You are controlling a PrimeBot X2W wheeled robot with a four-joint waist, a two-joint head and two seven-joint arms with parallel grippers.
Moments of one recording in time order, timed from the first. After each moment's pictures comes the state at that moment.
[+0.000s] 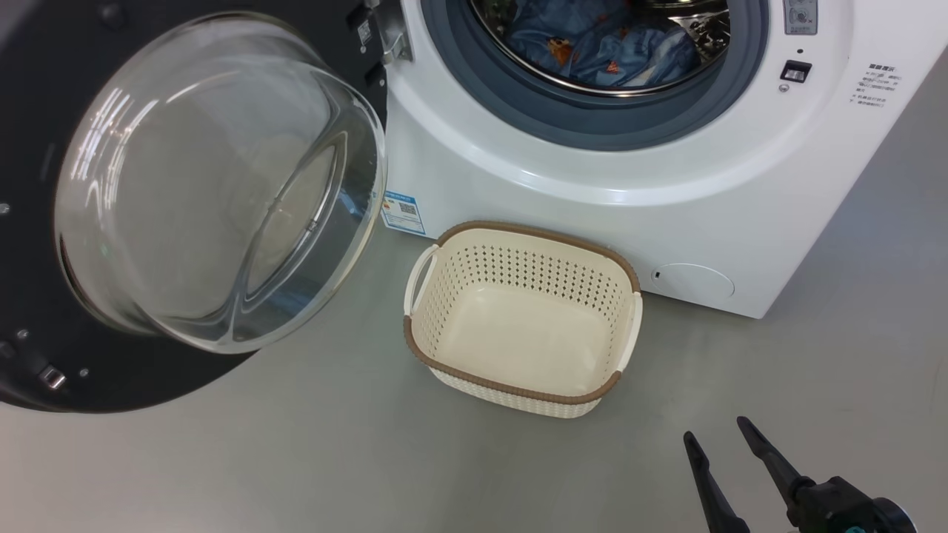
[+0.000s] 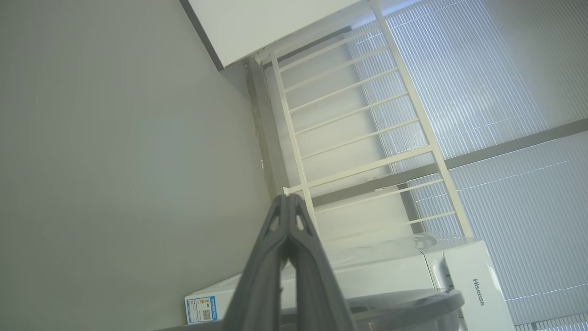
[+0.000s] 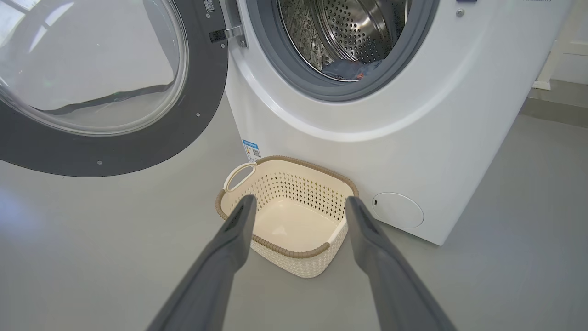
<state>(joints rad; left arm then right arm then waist) -0.61 0.45 0.66 0.69 -1.30 -0.09 0.38 0.12 -0.08 0.04 0.06 0.10 0.13 -0.21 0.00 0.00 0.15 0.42</state>
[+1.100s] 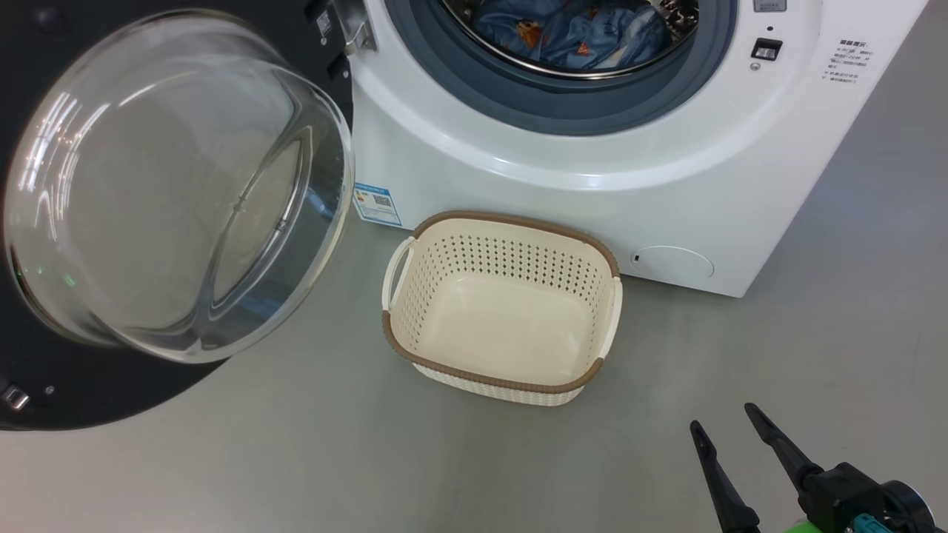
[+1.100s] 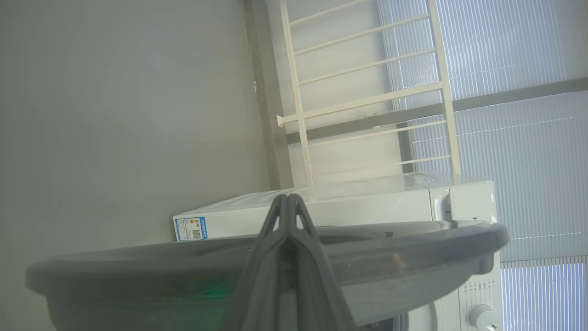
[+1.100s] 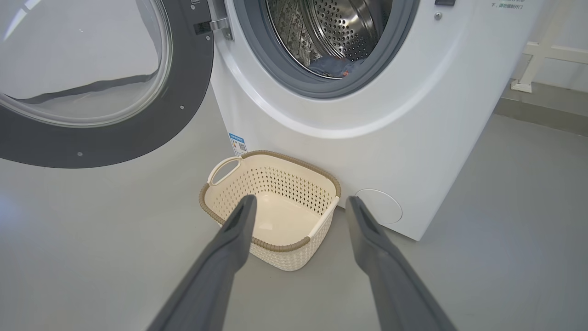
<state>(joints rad) -0.55 0.39 0.64 0.70 -1.40 -0.12 0.56 0.12 -0.13 0.05 -0.02 0.10 0.13 -0.15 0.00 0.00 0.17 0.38</state>
